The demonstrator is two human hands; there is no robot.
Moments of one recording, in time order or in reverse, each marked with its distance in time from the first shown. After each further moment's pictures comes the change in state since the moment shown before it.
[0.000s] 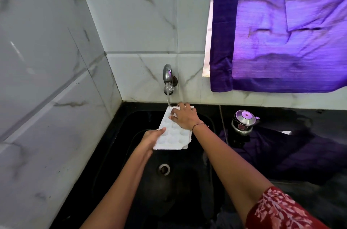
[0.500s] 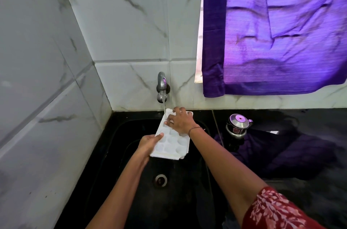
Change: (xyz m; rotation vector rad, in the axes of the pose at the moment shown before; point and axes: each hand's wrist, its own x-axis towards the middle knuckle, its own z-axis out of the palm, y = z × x) left_hand 0.018 0.009 -0.006 0.063 -0.089 0.072; right_hand 0.013 -0.002 -0.002 -0.058 -0.024 0.060
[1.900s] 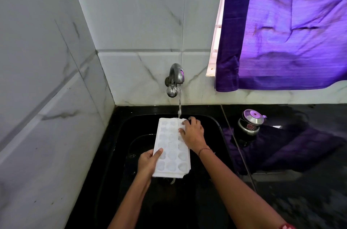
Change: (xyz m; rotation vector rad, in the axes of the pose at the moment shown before) left_hand 0.021 -0.075 -0.057 0.009 0.069 0.025; right_hand 0.002 -0.025 0.084 0.251 0.233 0.285
